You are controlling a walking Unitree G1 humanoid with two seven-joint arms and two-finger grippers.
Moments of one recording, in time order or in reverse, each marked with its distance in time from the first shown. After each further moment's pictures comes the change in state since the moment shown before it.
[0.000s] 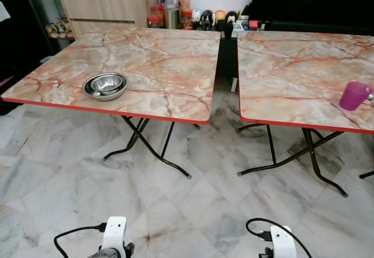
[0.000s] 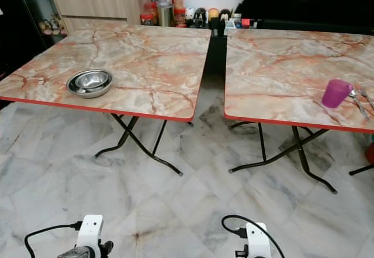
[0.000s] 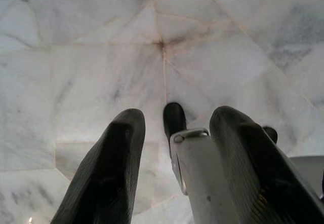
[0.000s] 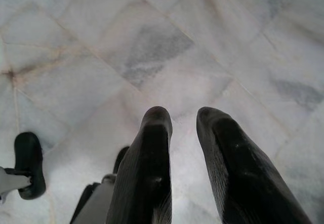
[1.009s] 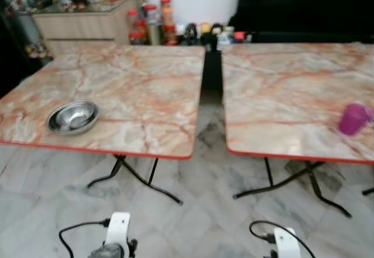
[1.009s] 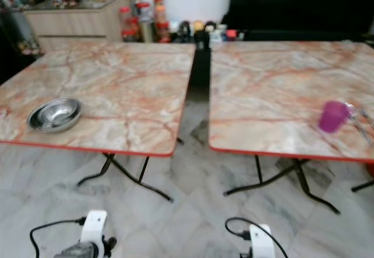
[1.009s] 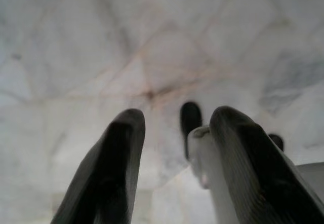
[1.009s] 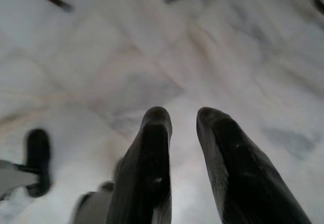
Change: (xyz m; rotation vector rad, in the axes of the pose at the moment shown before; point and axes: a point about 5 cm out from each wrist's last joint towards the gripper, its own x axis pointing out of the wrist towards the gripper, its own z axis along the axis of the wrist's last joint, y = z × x) left arm -0.001 0.006 -0.002 0.015 0.023 0.014; right arm 0.002 0.009 0.008 -0.056 -0.010 0.019
